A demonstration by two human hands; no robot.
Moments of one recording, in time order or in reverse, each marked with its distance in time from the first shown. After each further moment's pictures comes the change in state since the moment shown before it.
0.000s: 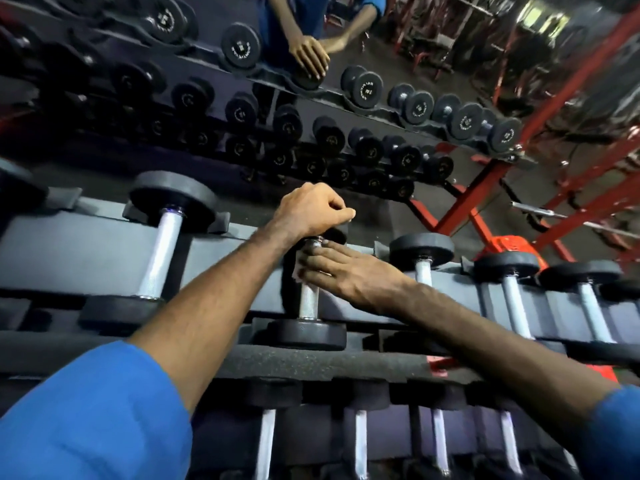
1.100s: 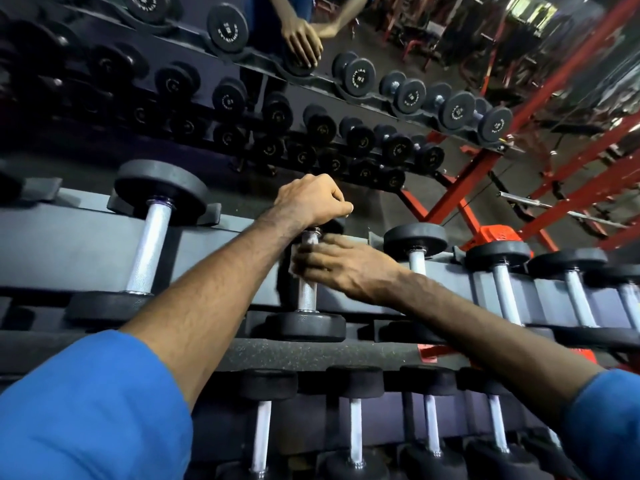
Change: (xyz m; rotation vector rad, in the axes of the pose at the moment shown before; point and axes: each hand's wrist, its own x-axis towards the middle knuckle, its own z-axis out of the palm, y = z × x) left_hand 0.004 0.017 0.002 0.084 -0.016 -0.072; right_hand 0.003 0.004 0.006 -0.090 -0.034 -0.012
